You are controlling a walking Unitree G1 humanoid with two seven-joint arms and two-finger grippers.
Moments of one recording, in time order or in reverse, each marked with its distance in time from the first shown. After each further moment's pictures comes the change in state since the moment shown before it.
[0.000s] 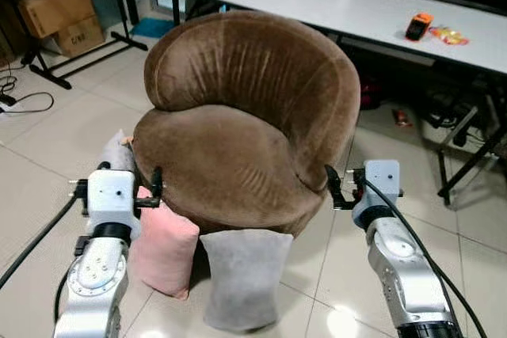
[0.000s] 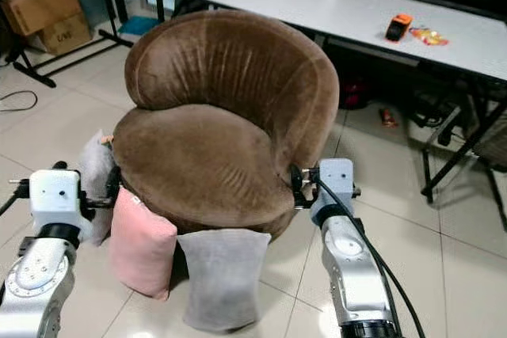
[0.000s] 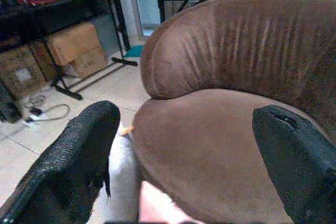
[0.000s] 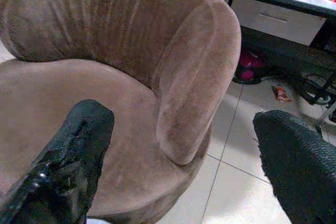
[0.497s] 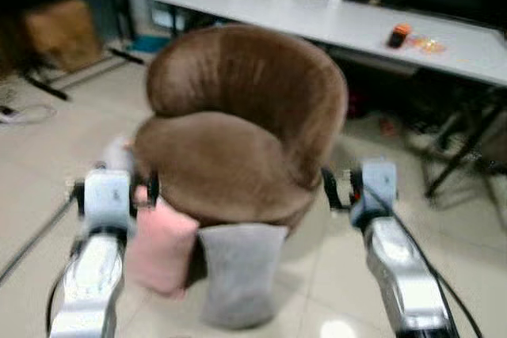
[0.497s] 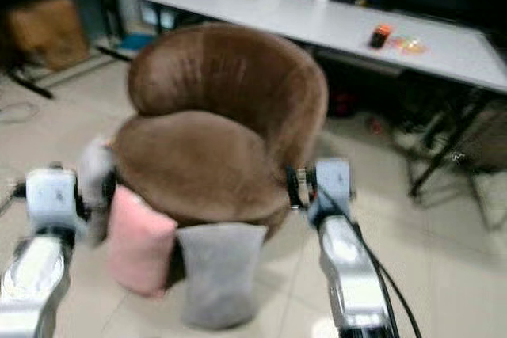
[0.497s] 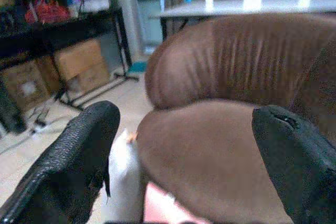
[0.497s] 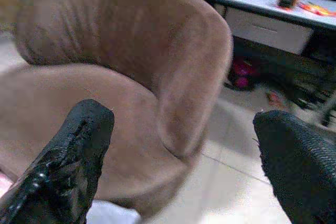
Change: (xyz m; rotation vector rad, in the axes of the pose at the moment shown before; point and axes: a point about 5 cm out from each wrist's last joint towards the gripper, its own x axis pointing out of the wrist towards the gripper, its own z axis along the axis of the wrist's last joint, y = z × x) left arm 0.001 0.004 0.003 0.010 -0.011 0.015; right arm -0.004 0.006 -0.006 0.007 0.016 0.034
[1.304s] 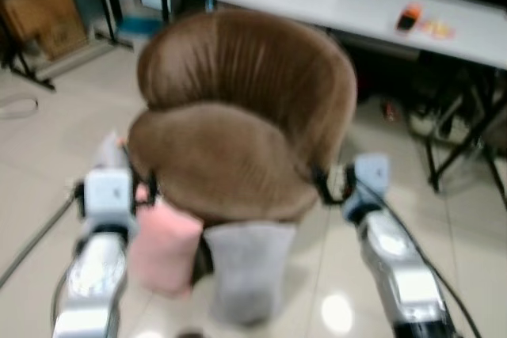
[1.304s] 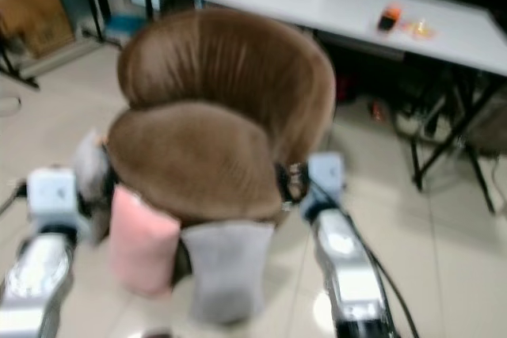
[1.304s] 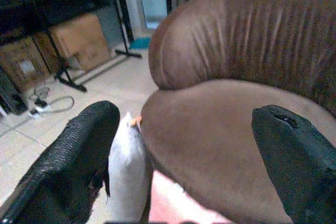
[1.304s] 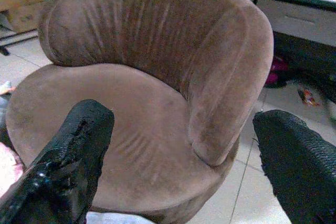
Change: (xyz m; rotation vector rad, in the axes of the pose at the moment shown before) left arm 0.002 0.000 -0.004 -0.017 0.041 0.051; right arm 0.006 0.013 0.014 0.025 -0.046 0.107
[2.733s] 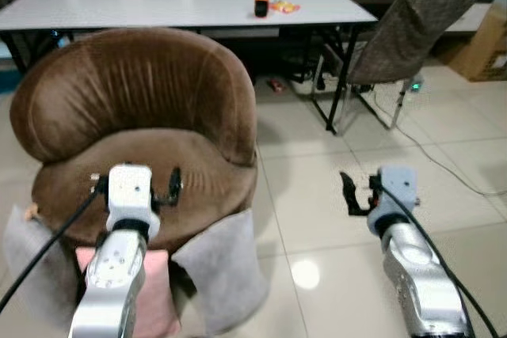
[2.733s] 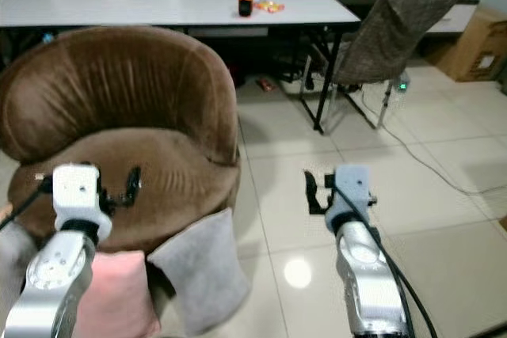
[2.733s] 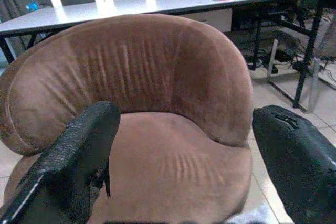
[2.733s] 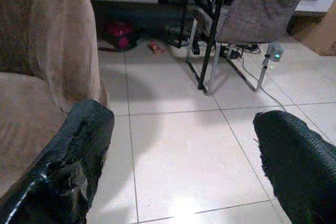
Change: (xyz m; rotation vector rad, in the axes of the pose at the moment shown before) left arm 0.003 -0.023 0.005 -0.041 -0.011 -0.122; right arm -0.013 -0.034 -0.012 -0.025 0.071 -0.174
